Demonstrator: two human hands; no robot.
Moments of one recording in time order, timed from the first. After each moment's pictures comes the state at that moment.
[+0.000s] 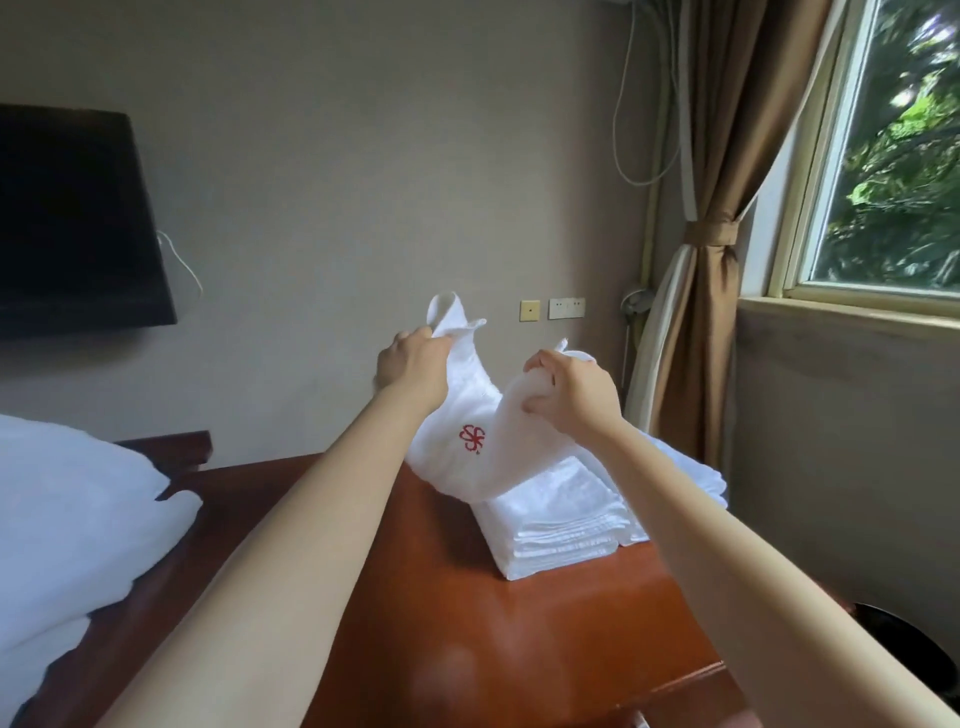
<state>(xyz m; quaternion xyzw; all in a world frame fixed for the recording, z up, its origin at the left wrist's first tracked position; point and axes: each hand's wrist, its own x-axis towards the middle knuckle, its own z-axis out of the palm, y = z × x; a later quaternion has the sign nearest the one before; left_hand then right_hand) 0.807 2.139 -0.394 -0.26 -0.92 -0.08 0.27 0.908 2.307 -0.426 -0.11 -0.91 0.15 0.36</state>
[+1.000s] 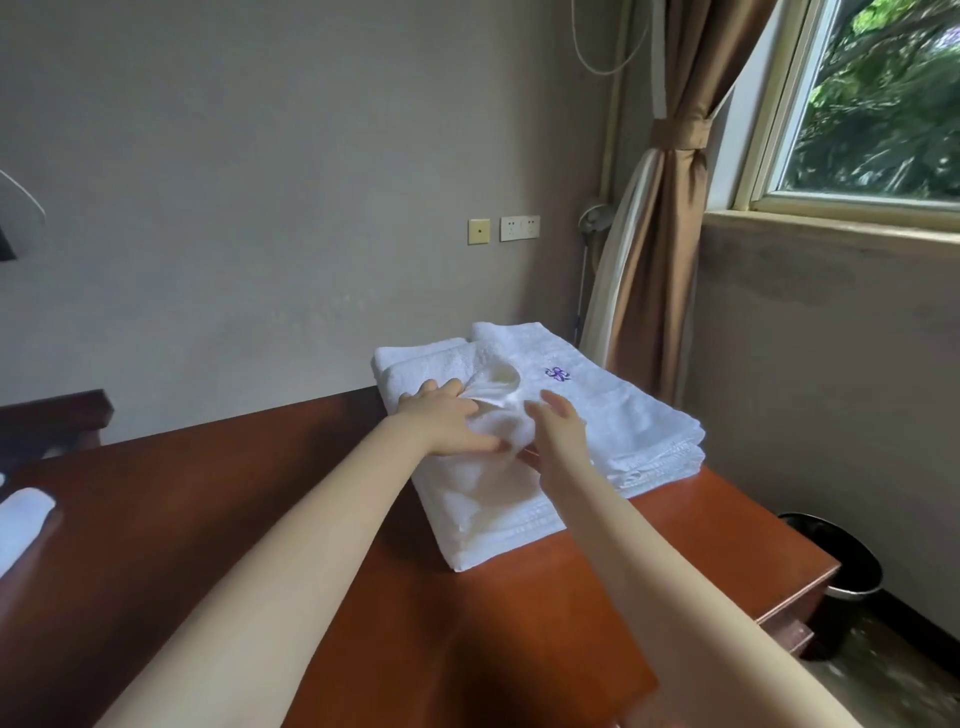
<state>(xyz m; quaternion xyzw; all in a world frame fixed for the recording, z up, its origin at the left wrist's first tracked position) 0.753 2.251 -0.520 -0.42 -0.91 0.00 -0.03 0.854 2.364 -0.556 -0.31 -0.54 0.74 0.27</state>
